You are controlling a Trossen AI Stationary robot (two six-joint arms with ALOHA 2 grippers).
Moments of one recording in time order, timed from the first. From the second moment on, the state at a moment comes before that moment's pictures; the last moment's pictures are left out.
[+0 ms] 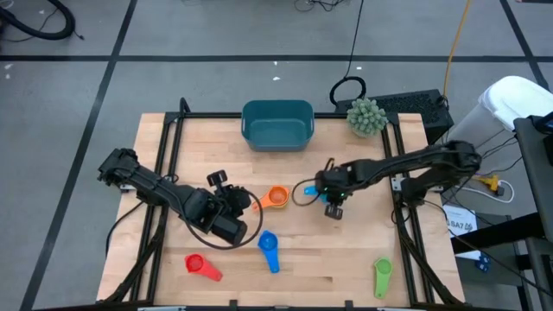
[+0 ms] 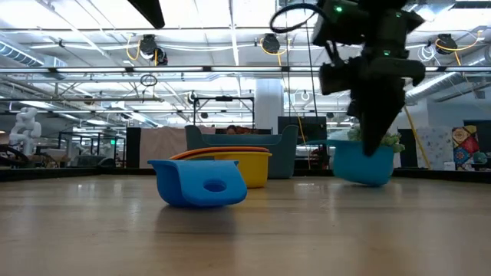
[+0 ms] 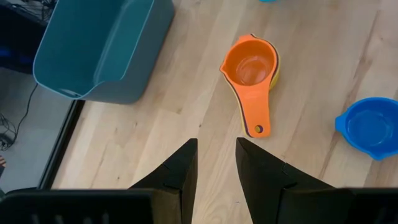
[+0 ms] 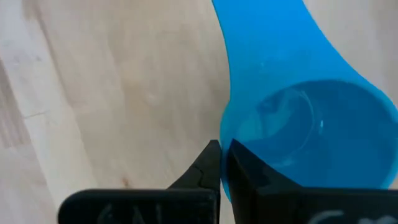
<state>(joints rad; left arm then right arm) -0.46 1.66 1.61 -1.36 -0.64 -0.71 0.04 1.50 0.89 -0.72 -0.05 0.30</state>
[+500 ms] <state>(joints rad) -0.47 1.66 1.61 -1.36 -0.64 -0.72 0.11 1.71 1.24 -0.97 0.03 0.13</state>
